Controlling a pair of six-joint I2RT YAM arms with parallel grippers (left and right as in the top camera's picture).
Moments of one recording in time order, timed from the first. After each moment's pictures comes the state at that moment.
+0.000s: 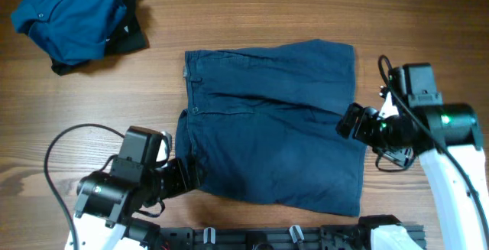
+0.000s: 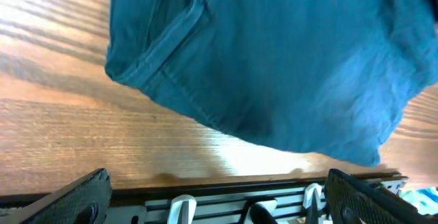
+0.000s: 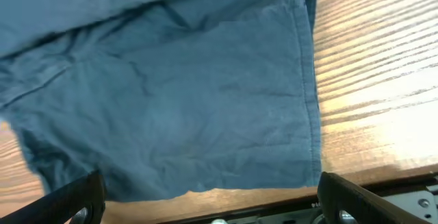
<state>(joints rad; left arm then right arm) -0.30 0.80 0.71 -1.17 0.31 -0.66 0.06 1.14 1.17 -1.38 -0.14 0.51</state>
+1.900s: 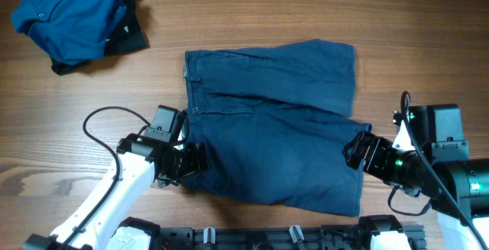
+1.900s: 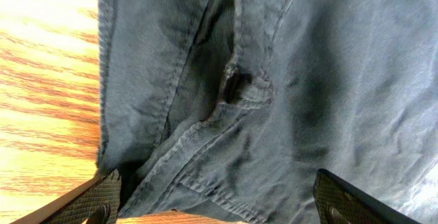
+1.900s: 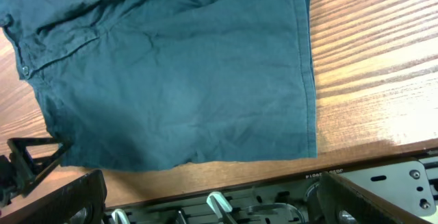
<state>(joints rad) -0.30 1.24 0.59 -0.80 0.24 -0.61 0.06 0.90 1.17 -1.52 -0.16 0.49</state>
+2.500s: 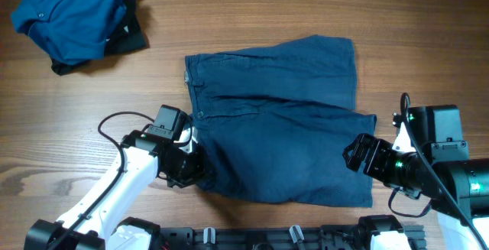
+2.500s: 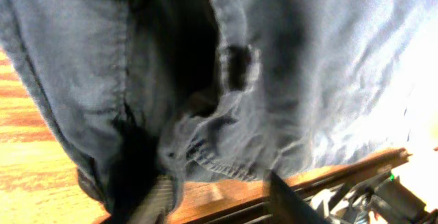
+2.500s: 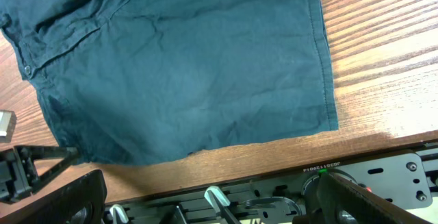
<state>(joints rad) -0.30 1.30 0.59 -0.80 0.51 -0.55 0.06 0.90 1.17 -1.53 -0.16 0.49</state>
